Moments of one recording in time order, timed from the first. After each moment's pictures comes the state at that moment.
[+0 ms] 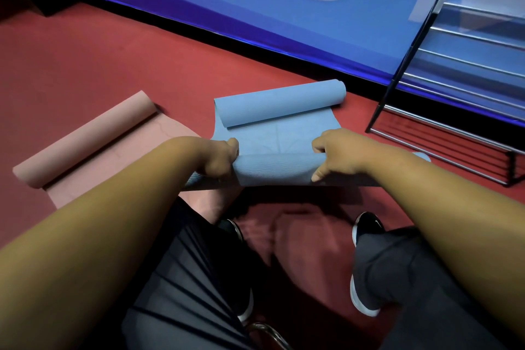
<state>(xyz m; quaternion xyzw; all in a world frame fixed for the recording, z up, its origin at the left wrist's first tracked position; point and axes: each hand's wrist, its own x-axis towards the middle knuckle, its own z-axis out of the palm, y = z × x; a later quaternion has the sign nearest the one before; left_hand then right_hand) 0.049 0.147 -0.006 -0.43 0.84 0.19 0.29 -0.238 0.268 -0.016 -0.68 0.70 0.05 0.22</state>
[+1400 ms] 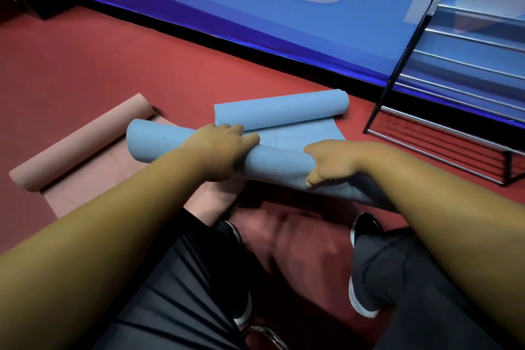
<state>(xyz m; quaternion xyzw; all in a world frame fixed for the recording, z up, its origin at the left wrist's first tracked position) 0.040 0.167 0.012 -0.28 0.94 -0.07 0.15 -0.226 0.268 -0.008 -0.68 0.66 0.10 0.30</state>
